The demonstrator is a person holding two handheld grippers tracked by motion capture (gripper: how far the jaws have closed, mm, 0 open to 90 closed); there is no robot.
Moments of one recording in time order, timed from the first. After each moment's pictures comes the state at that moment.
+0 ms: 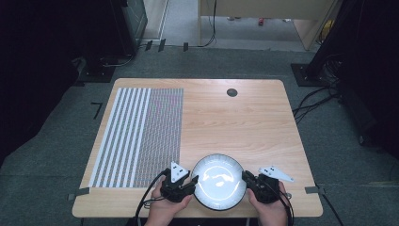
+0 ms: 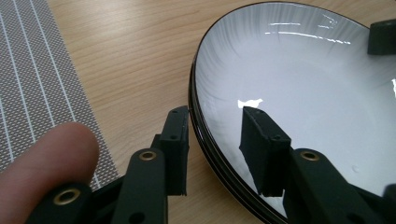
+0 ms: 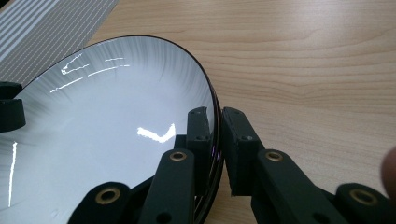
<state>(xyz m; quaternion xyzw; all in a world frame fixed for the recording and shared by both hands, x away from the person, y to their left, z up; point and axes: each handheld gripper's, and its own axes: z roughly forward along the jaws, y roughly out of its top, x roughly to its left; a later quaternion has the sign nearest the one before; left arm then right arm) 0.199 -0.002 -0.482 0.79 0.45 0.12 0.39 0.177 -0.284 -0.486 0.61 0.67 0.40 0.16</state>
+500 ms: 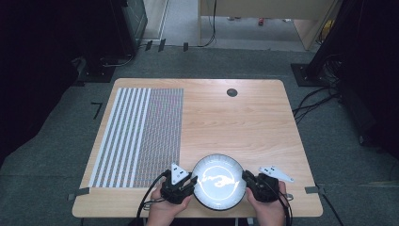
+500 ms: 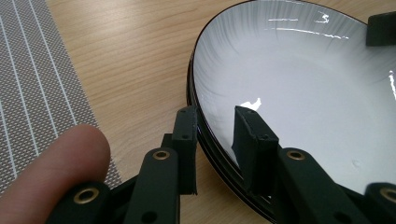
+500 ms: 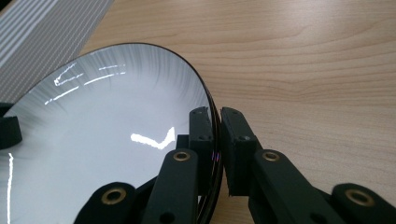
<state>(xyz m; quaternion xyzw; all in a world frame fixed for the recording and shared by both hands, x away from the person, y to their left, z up) 0.197 -0.001 -0.483 0.79 0.45 0.12 0.40 0.178 -0.282 -0.484 0.63 0.64 0.40 0.16</state>
